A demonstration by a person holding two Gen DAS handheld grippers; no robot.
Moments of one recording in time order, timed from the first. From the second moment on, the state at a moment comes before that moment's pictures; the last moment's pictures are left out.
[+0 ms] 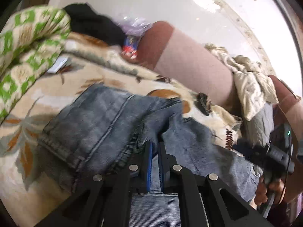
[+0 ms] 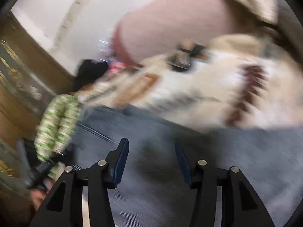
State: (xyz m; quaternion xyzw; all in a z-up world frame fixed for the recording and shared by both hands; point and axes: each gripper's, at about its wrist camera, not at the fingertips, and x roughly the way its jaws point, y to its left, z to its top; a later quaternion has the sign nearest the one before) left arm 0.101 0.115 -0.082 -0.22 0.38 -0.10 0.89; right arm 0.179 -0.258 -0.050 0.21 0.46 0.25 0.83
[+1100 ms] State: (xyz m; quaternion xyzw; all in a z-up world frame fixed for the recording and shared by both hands) left arm 0.116 0.140 -0.111 -0.19 0.44 -0.02 0.88; right arm 0.268 -0.188 -0.116 0.25 0.55 0.17 0.78
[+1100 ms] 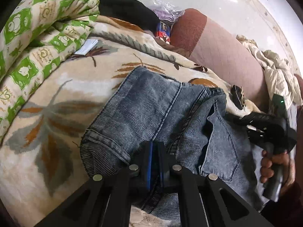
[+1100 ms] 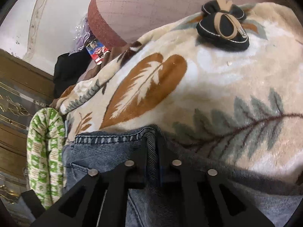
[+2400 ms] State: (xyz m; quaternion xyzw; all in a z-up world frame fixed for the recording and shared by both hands) left arm 0.065 -0.025 -0.096 -0.01 0.42 -0.17 0.89; right arm -0.007 -0.530 -0.087 0.50 0.36 0.05 0.79
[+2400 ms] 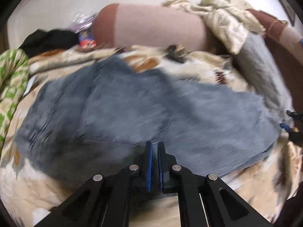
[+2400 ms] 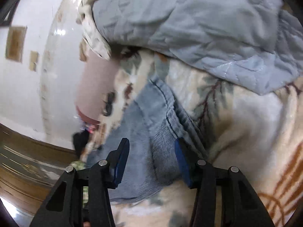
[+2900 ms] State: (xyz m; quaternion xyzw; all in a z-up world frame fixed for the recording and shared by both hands) left arm 0.151 -0.300 -0.053 0.13 0.45 -0.34 0.82; right arm -0.034 -0.539 -0.125 0.61 0.37 0.02 0.70
